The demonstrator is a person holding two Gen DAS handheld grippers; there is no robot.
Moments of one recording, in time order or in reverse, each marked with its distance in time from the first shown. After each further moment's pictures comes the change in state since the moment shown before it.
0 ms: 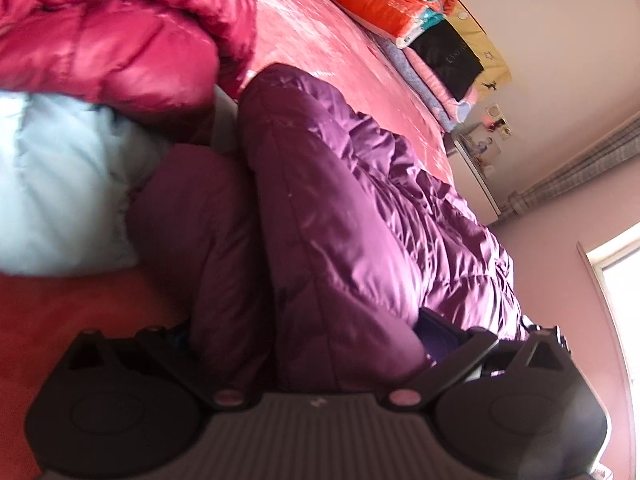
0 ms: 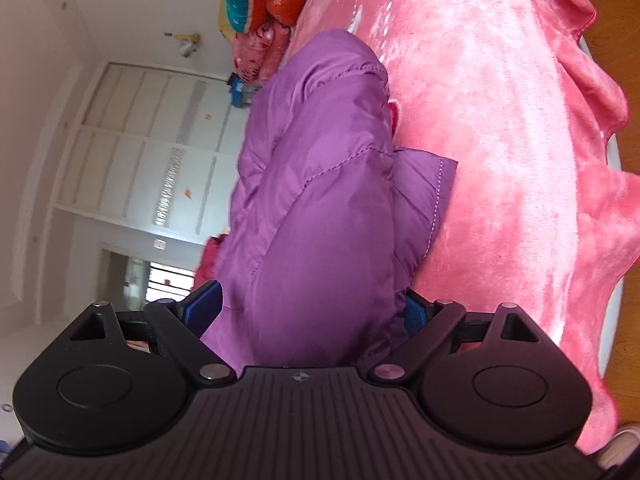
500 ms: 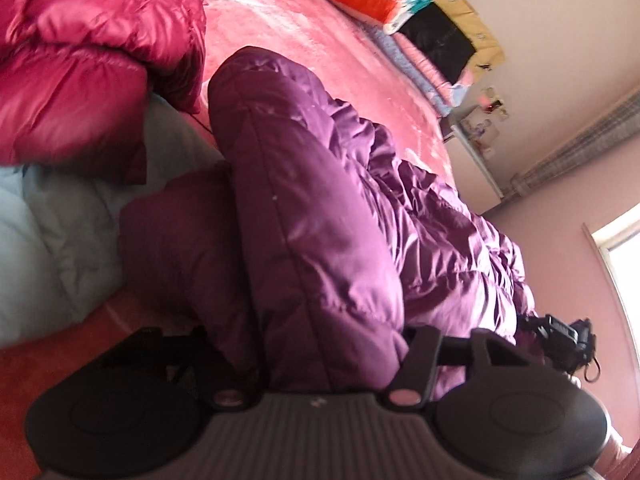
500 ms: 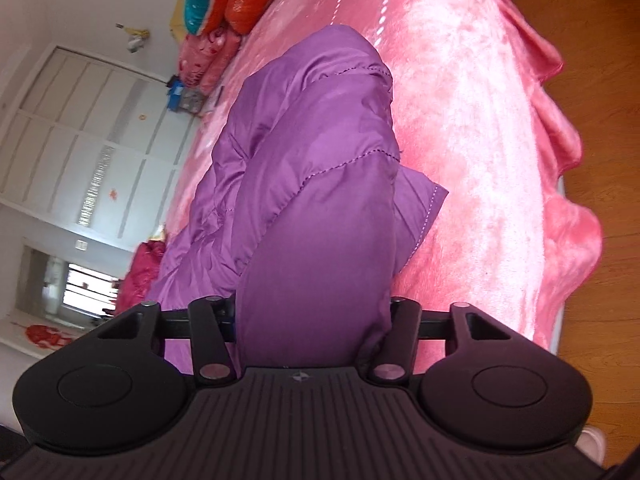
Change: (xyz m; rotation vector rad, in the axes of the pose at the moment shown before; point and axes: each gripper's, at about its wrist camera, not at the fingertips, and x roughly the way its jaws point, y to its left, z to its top) left arm 0.011 -0.030 0.019 0.040 0.037 0.036; right arm 0.025 0.058 -0.003 -0.076 -0.067 -0.284
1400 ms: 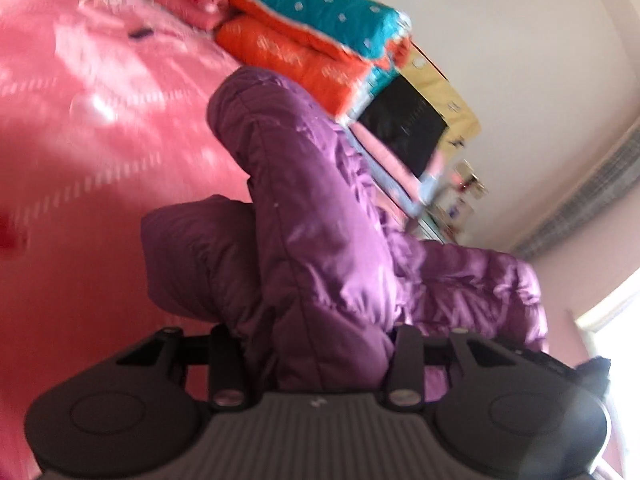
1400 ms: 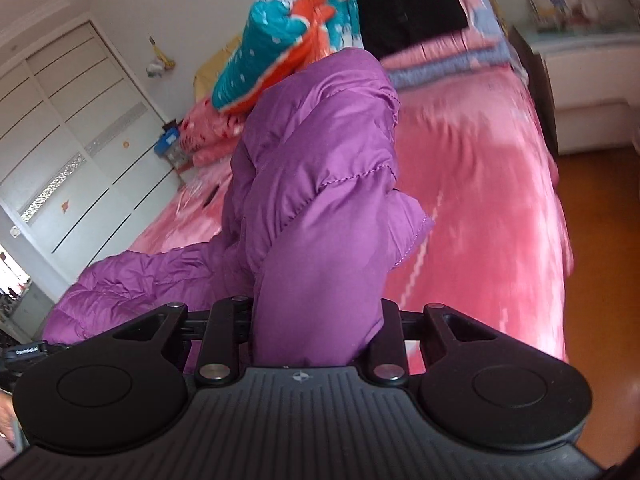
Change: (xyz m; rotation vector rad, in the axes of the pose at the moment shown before) left arm 0.108 -0.105 0.269 0.065 -0.218 -0.062; right arm 0.078 0.157 0.261 -0.399 -0.302 -0.178
